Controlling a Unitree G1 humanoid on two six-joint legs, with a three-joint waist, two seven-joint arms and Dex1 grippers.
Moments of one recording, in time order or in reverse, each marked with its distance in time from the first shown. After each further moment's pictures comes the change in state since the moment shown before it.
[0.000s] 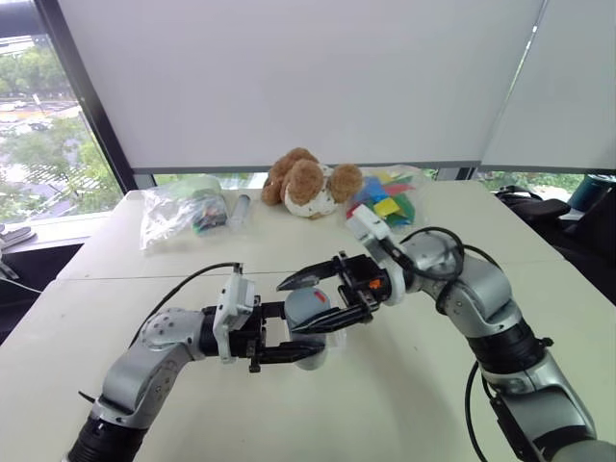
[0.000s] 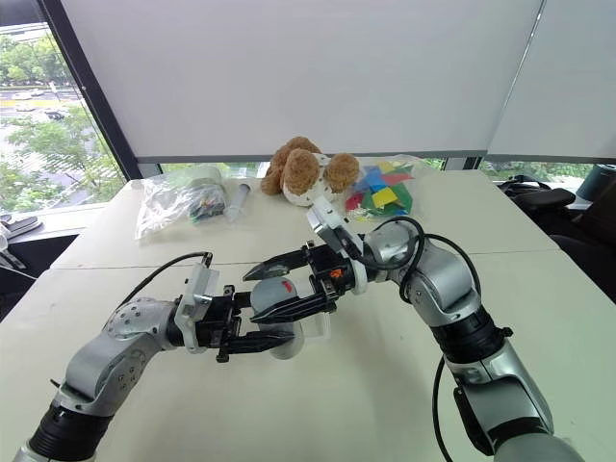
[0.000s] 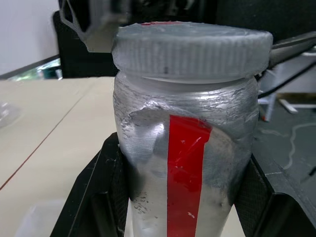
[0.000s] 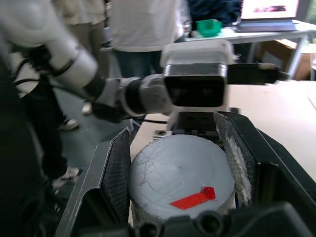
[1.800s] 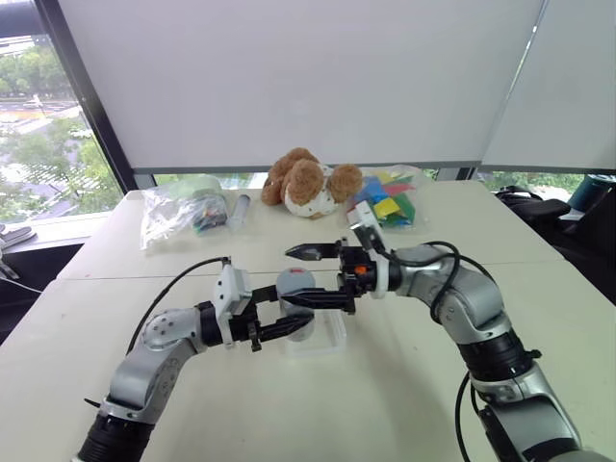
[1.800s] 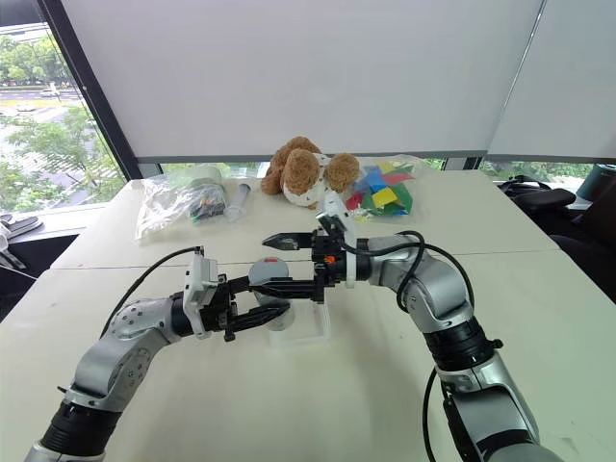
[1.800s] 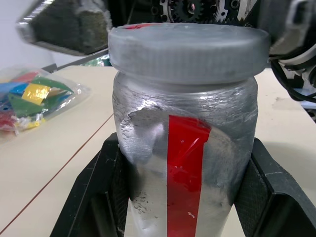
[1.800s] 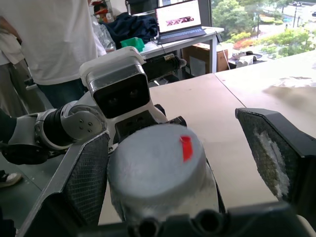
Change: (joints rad) left arm 0.017 -0.046 0.040 0.116 0.102 -0.083 0.155; right arm 0.102 0.070 -0.085 0.048 -0.065 0.074 -0.318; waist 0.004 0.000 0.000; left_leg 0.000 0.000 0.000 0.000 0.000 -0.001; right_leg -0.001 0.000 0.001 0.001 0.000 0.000
